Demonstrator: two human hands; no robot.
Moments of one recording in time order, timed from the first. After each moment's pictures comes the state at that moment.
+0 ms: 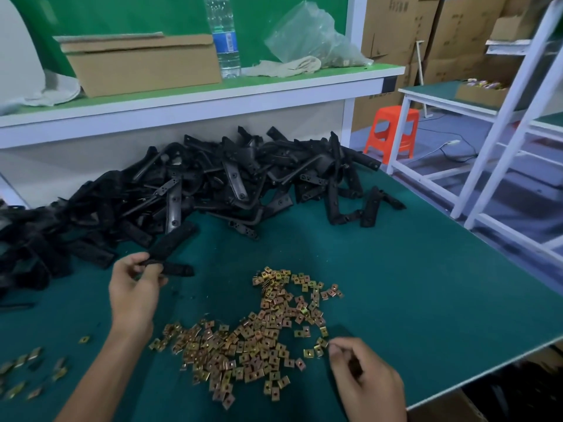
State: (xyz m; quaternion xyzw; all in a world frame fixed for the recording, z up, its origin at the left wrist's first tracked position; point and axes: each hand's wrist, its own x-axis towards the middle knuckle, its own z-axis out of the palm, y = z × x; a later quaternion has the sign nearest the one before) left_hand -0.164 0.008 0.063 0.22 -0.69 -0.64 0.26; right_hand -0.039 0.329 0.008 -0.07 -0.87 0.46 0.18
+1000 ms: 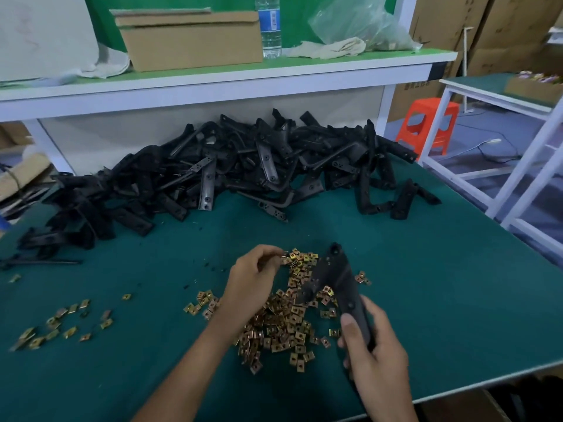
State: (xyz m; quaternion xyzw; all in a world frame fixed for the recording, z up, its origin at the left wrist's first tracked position) left_hand -0.133 0.105 0.063 0.02 -0.85 -0.52 0.05; right_hand -0.042 0.311 0.025 -0.06 -0.75 0.65 0.06
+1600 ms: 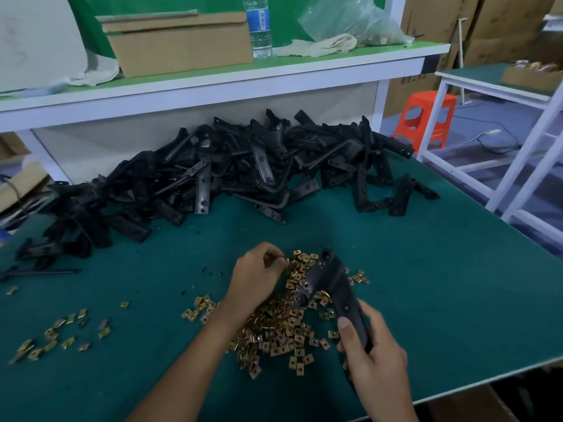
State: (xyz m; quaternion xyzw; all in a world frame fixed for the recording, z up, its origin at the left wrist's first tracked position) left_hand -0.165 0.106 0.047 0.01 -0.91 -0.40 0.07; right_hand -0.047 0.315 0.005 -0.06 -0.79 0.61 0.08
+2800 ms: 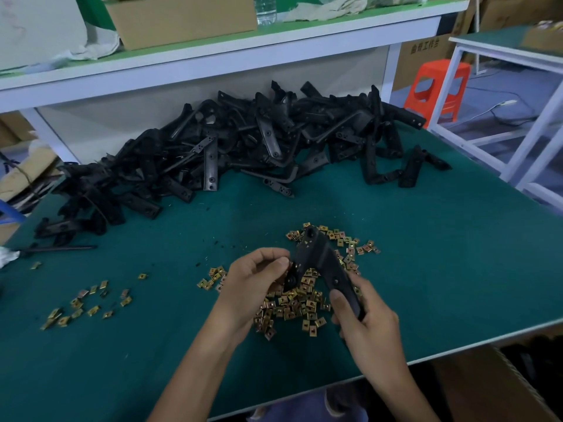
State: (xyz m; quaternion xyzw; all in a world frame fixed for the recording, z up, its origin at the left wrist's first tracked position) left_hand -0.076 0.100 0.065 0.08 -0.69 -0.72 -0.02; right_hand -0.038 0.296 0.008 0.02 -0.80 0.59 0.10
